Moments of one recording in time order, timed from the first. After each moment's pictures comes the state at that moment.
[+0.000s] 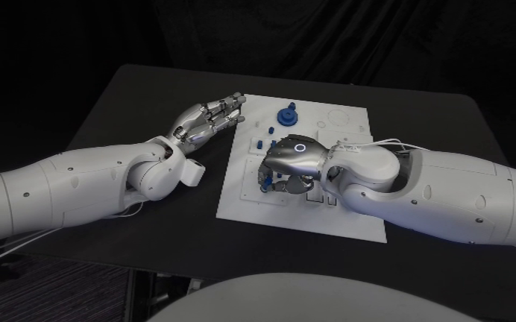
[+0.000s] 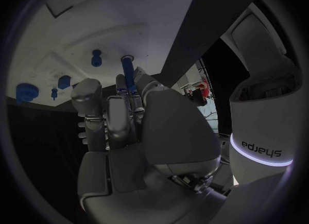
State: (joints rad) left arm 1.13 -0.93 -0.21 1.47 -0.16 -0.09 0.68; left_hand 1.52 0.18 -0.19 0.23 0.60 0.47 0.10 0.06 0.05 0.16 0.07 0.03 0.03 0.06 0.15 0.02 0.01 0.16 0.18 0.27 0.10 0.26; right arm 1.24 -0.60 -0.25 1.62 -1.82 -0.26 0.05; right_hand 1.52 -0.08 0.28 0.07 0.04 1.11 0.11 0.17 0.17 1.23 0.06 0.16 0.08 1.47 -0.03 1.23 1.14 0.12 1.41 0.08 0.88 1.31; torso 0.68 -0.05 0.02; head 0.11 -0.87
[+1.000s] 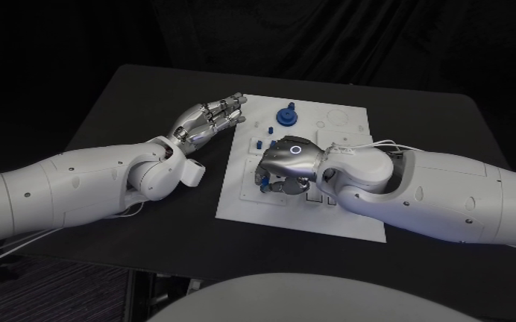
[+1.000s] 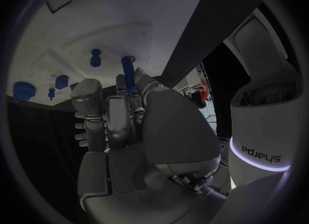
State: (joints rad) left arm 1.13 -0.92 -0.21 1.47 -0.16 -0.08 0.68; left_hand 1.52 0.18 -0.19 0.23 0.60 0.47 0.10 0.06 0.05 0.16 0.07 0.03 0.03 0.06 0.15 0.02 0.01 0.16 0.18 0.27 0.10 0.26; right arm 1.23 -0.58 -0.24 1.60 -1.85 -0.27 0.06; right_hand 1.52 -0.08 0.28 0.07 0.04 1.11 0.11 0.16 0.17 1.24 0.06 0.16 0.08 1.47 -0.03 1.23 1.14 0.12 1.41 0.08 0.88 1.31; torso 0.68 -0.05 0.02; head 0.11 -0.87
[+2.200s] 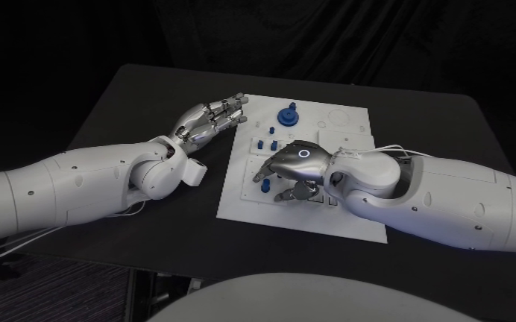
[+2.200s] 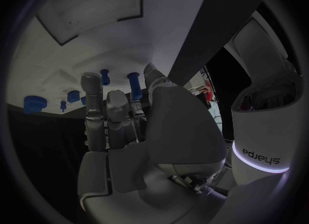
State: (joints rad) left arm 1.13 -0.92 -0.21 1.46 -0.16 -0.08 0.68; left_hand 1.52 0.18 -0.18 0.23 0.60 0.47 0.11 0.06 0.05 0.16 0.08 0.03 0.03 0.06 0.15 0.02 0.01 0.16 0.18 0.27 0.10 0.26; right arm 1.21 -0.62 -0.25 1.61 -1.86 -0.24 0.02; right_hand 1.46 -0.21 0.17 0.26 0.05 0.78 0.01 0.06 0.10 0.78 0.10 0.08 0.07 1.38 -0.01 1.14 1.02 0.12 1.30 0.10 0.63 1.31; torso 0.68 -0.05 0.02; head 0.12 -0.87
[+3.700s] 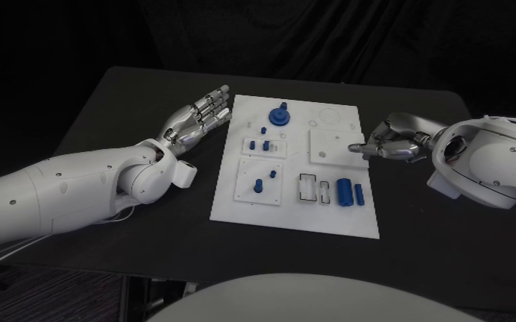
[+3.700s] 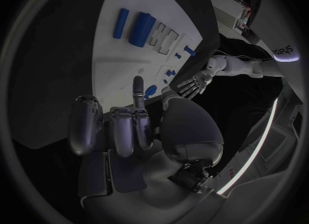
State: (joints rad) left arm 1.13 -0.93 -0.21 1.46 -0.16 -0.11 0.68; left_hand 1.47 0.18 -0.22 0.29 0.52 0.19 -0.06 0.03 0.03 0.10 0.09 0.02 0.02 0.01 0.11 0.01 0.00 0.16 0.09 0.23 0.06 0.16; right arm 1.39 -1.12 -0.25 1.82 -1.16 -0.15 -0.40; right_hand 1.00 0.00 0.05 0.29 0.05 1.09 0.04 0.39 0.32 1.47 -0.02 1.57 1.31 1.47 -0.10 1.53 1.31 0.06 1.47 0.01 1.35 1.31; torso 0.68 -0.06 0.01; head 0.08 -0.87
